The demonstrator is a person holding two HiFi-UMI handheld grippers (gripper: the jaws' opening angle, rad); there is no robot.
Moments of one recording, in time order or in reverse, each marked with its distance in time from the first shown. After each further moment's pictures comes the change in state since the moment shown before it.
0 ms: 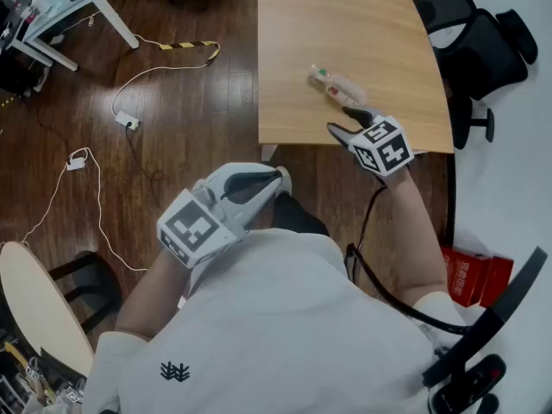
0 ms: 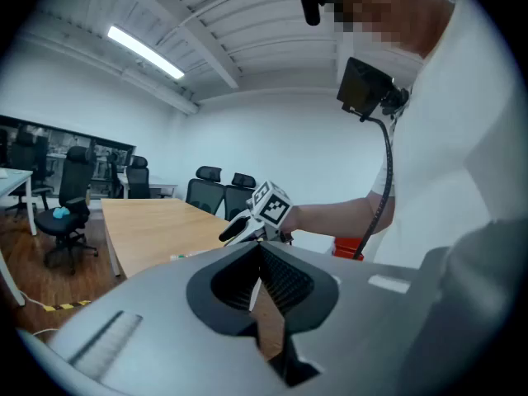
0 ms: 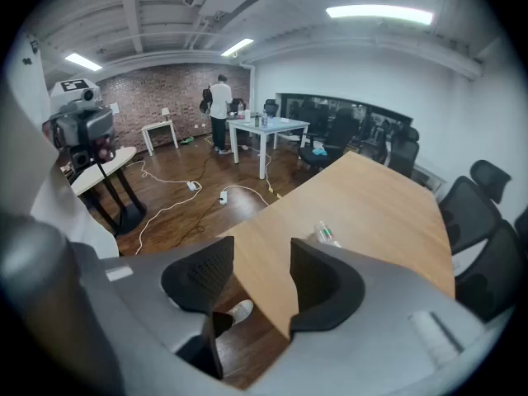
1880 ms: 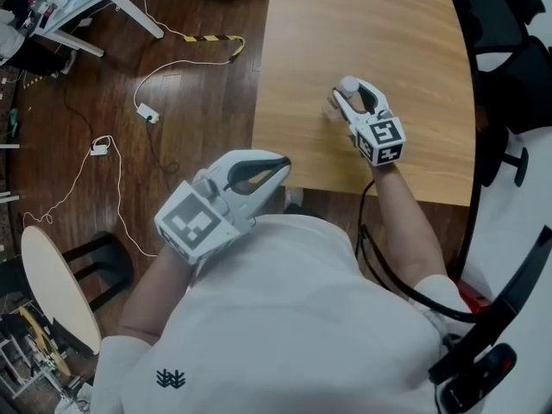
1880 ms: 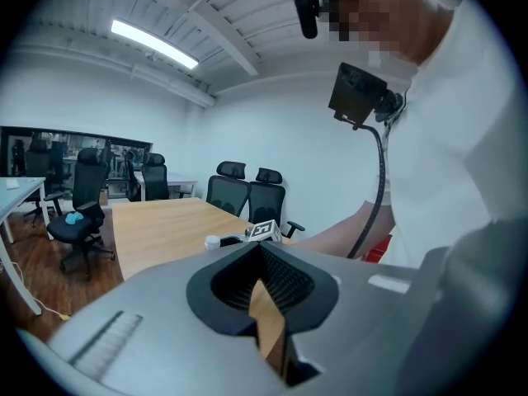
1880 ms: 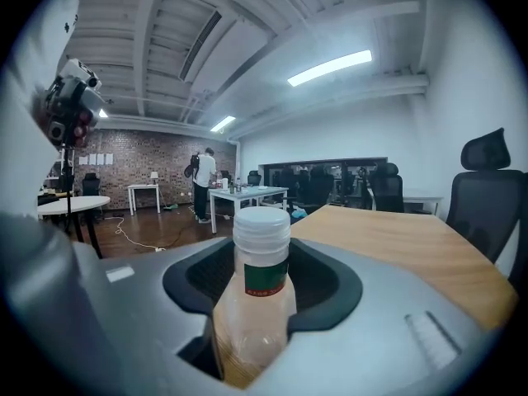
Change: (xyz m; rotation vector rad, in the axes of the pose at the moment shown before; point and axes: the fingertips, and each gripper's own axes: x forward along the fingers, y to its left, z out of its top) left arm 0.104 0.096 0.066 0.000 0.053 0.106; right arm 0.081 -0.172 0.057 0.083 -0.573 -0.099
